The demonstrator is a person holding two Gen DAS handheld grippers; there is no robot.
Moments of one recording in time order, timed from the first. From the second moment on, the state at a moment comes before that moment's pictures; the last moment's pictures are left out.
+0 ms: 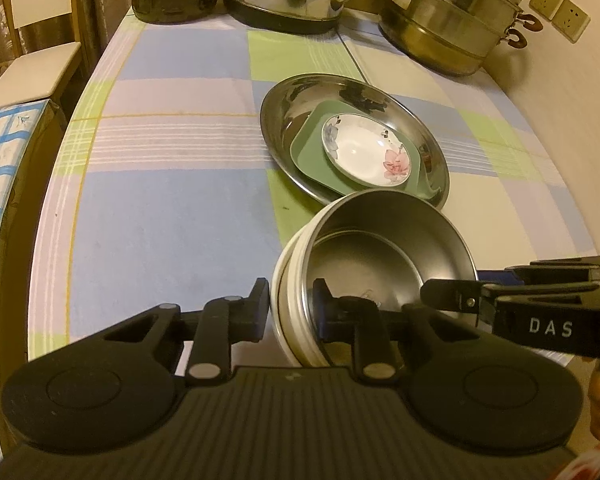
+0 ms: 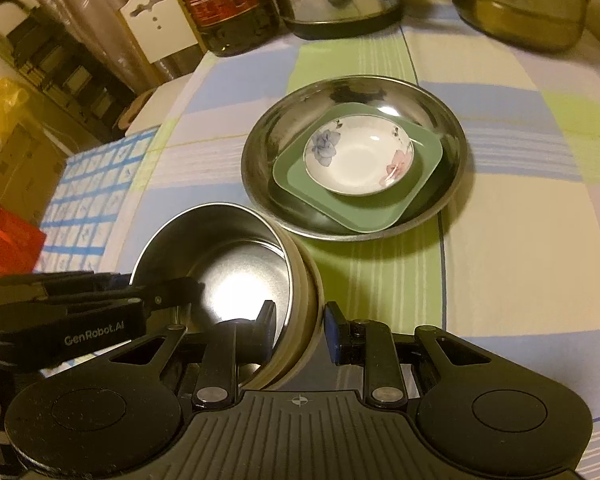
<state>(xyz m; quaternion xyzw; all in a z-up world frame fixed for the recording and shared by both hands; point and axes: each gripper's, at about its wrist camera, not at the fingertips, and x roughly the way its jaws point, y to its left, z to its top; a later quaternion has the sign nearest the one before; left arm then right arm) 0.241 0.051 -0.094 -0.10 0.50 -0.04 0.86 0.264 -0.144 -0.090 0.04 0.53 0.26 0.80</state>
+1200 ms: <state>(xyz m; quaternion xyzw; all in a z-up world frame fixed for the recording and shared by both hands) 0.238 0.044 -0.094 -0.06 0.50 -0.05 0.86 0.259 -0.149 -0.104 0.12 0.54 0.20 0.81</state>
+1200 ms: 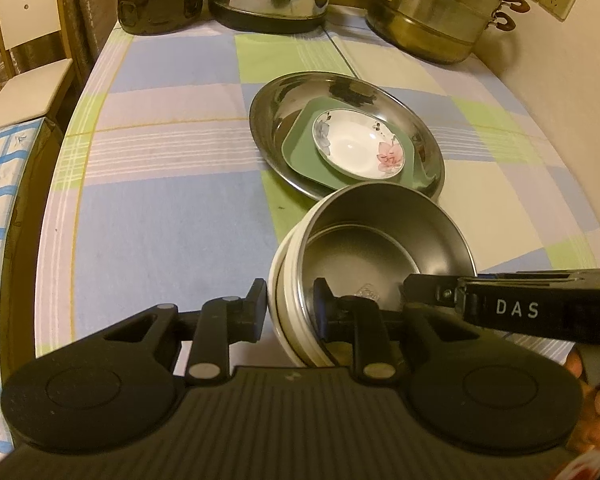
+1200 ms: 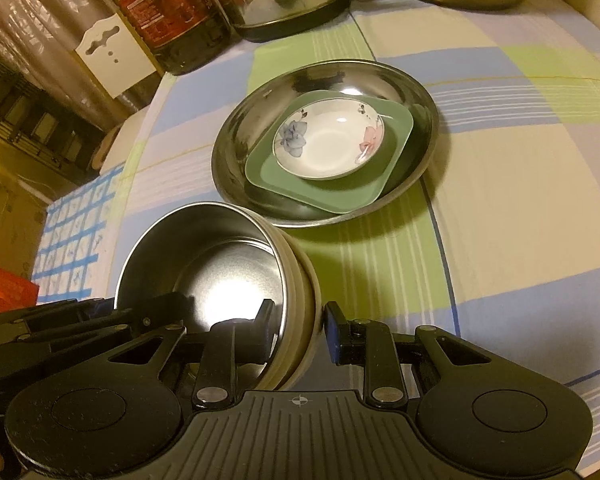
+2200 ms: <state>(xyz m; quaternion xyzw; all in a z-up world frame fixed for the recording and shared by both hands) 0.232 0.037 -0.069 -0.08 0.48 -0.06 0.87 0.254 -0.166 -0.082 0.13 0.52 0.19 0.82</state>
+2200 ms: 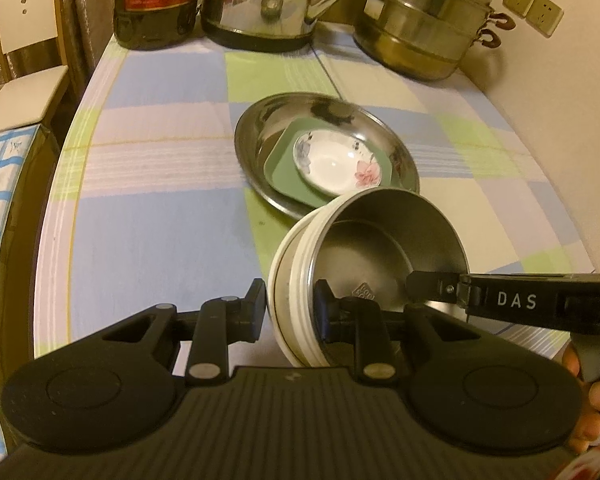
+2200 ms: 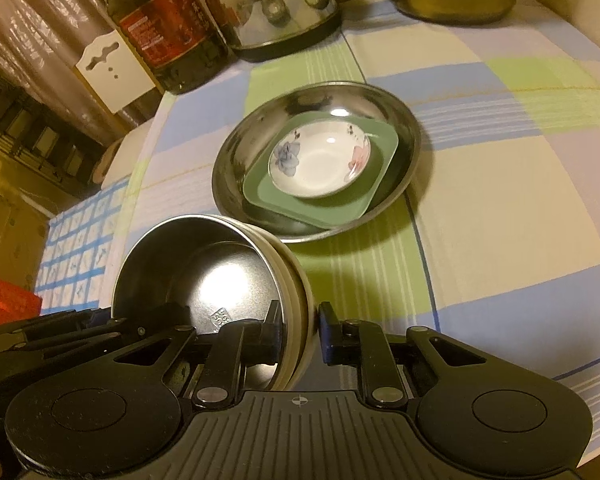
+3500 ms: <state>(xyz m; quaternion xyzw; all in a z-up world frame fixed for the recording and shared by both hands) 0.394 0.029 -0.064 -0.17 0.50 -0.07 0.85 0.423 -0.175 -0.053 0.09 0.54 0.17 0.82</state>
